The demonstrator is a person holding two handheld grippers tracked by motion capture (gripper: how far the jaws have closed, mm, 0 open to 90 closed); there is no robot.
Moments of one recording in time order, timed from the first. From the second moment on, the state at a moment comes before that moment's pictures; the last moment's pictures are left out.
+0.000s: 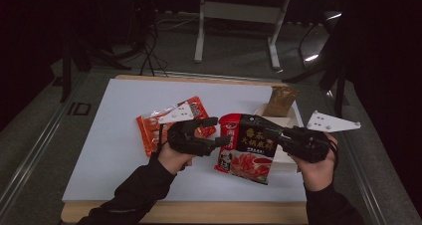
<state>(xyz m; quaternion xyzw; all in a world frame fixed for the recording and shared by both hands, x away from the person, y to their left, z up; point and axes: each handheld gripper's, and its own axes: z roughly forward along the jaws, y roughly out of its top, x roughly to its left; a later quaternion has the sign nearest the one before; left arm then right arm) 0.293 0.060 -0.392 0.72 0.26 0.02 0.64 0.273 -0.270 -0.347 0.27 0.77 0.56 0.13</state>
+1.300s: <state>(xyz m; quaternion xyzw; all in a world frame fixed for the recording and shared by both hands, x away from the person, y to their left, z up) 0.245 0.151 -0.470 0.73 0.32 0.09 0.60 0.333 -0.324 -0.312 0.26 0.76 0.57 0.19</state>
